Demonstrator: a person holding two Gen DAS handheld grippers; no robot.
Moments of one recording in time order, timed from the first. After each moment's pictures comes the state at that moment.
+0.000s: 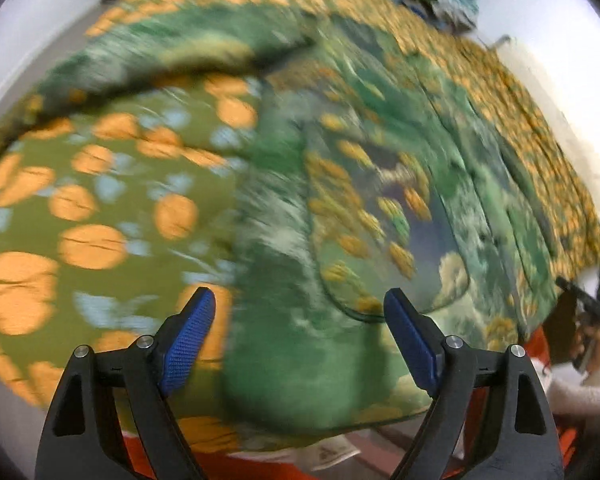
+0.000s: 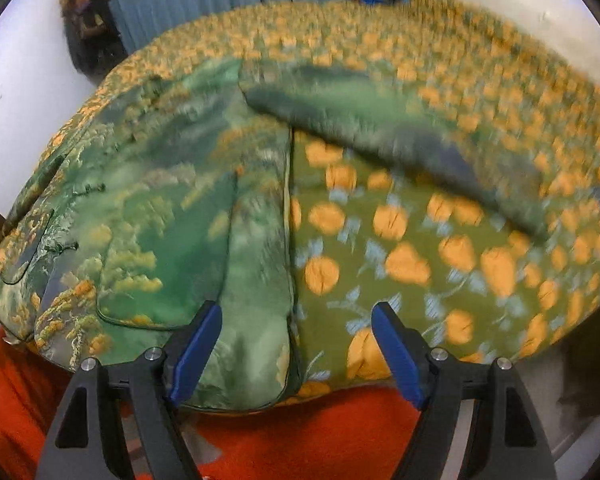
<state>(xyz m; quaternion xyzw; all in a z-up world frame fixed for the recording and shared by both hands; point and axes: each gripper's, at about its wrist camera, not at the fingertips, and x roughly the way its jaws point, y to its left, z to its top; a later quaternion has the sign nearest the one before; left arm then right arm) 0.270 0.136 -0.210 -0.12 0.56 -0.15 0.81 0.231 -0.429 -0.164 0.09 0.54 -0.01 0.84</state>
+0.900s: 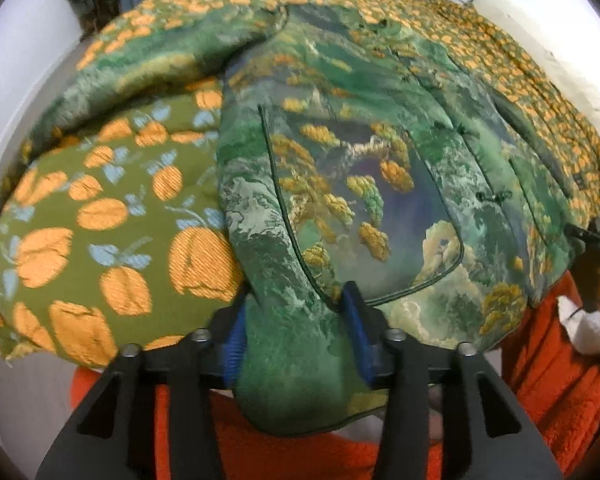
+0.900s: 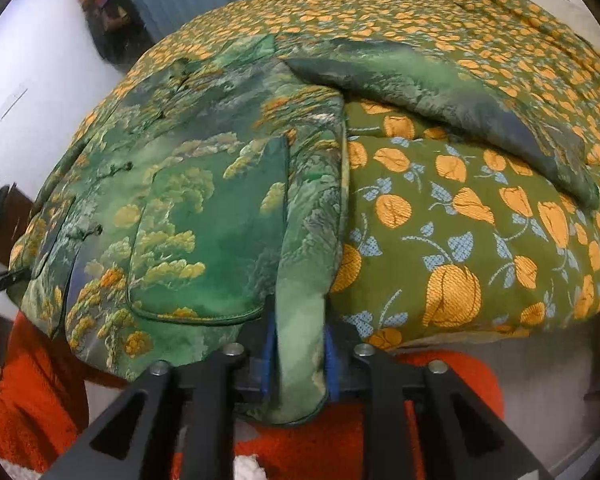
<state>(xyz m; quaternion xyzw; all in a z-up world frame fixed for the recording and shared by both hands) 0.229 0.121 -0.181 -0.01 0.55 -0.15 0.82 0.230 -0.401 -0.171 0.09 0.53 0.01 0.84</state>
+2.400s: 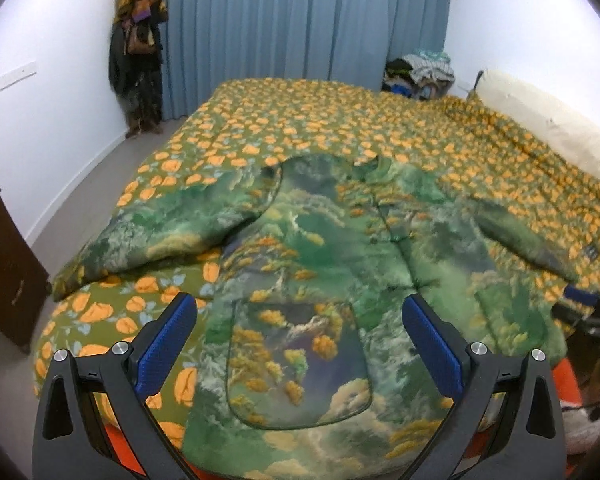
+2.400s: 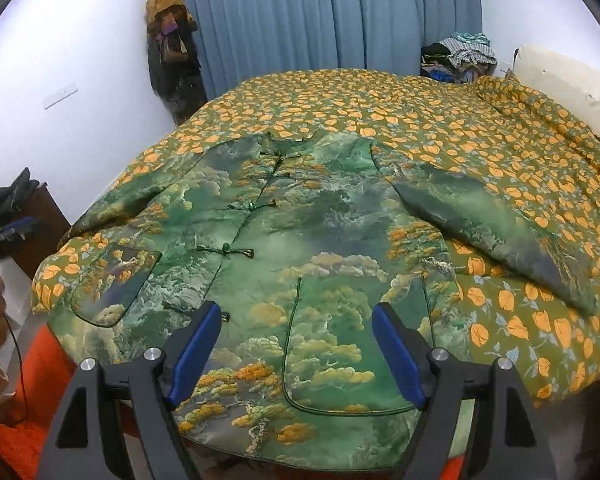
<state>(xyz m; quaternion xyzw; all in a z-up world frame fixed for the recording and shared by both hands) 0.228 0.066 -0.069 -0.01 0.35 -0.08 0.93 0.228 -0.266 -0.091 0.01 0.40 0.04 0.91</state>
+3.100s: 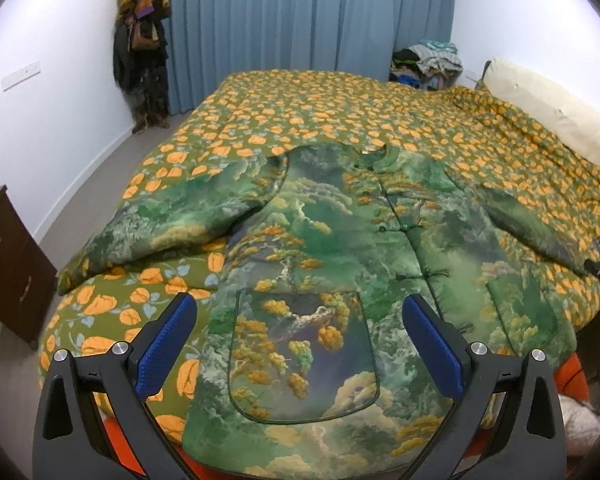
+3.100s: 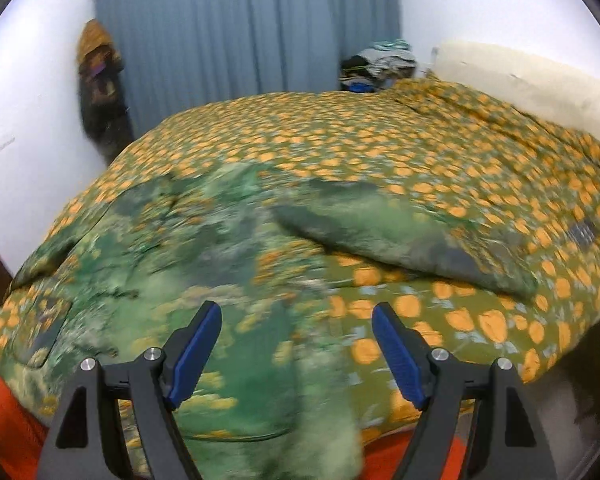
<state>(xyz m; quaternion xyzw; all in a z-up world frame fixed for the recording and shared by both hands) 0.230 0.060 -0.082 0.00 0.37 -0.07 0.92 0.222 -0.401 -0.093 0.06 0.35 -0.10 0.93</state>
